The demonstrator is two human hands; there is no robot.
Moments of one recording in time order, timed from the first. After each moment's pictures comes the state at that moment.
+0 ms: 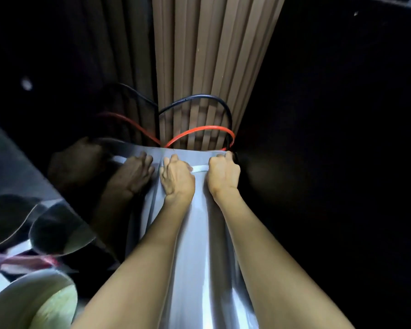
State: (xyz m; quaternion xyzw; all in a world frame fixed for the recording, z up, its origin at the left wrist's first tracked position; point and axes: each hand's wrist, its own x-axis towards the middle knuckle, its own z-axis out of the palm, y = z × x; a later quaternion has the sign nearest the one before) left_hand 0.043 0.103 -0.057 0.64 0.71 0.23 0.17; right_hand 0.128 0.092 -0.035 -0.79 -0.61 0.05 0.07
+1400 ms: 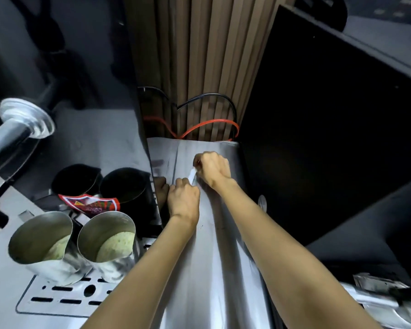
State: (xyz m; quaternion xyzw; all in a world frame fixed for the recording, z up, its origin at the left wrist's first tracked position) left_hand -0.001 0.000 -0.049 0.78 0.62 -0.04 -0.01; right_hand 0.087 0.052 -0.024 -0.71 -0.70 0.07 0.10
